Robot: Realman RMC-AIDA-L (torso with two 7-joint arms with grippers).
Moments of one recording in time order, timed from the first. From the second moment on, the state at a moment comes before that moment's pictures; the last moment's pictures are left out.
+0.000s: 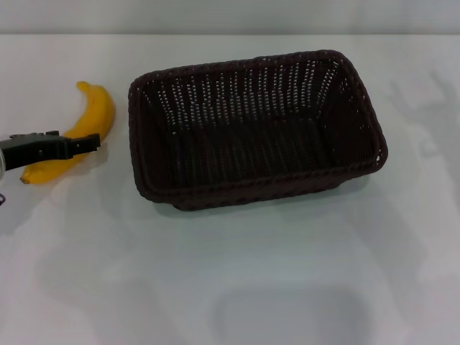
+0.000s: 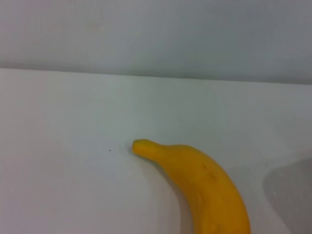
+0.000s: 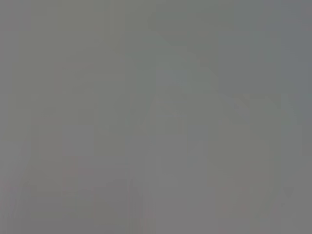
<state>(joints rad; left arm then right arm) -0.35 -2.07 1.06 0.92 -1.05 -0.84 1.02 0.11 1.99 1.30 1.04 -2.89 -0.92 0.17</state>
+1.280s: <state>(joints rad) -0.38 -2.06 1.05 0.90 -1.04 -0.86 1.01 0.10 1.99 1.30 1.06 -2.91 -0.92 0.17</state>
